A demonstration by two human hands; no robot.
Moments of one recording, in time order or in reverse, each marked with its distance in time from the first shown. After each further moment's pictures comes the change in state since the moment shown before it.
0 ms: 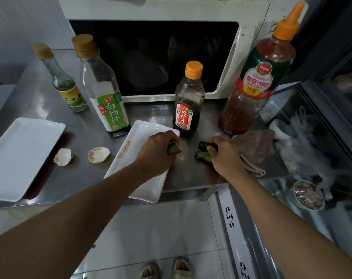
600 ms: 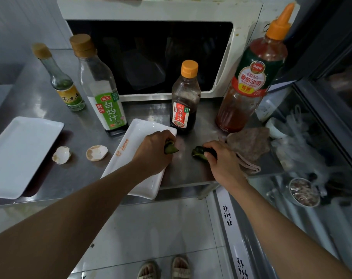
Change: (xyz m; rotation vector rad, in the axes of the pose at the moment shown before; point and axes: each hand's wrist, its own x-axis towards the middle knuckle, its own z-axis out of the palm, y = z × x) left_hand -0.005 0.002 0.000 -0.001 -0.003 -0.032; right_hand -0.031 0.000 -0.005 0.081 0.035 -0.089
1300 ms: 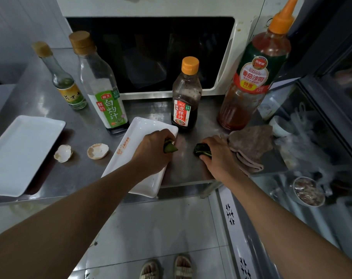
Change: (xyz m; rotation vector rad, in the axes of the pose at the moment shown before) left_hand -0.001 -0.006 0.003 -0.015 0.024 -0.001; right_hand 0.012 0.001 0.012 -0.206 -0.078 -0.044
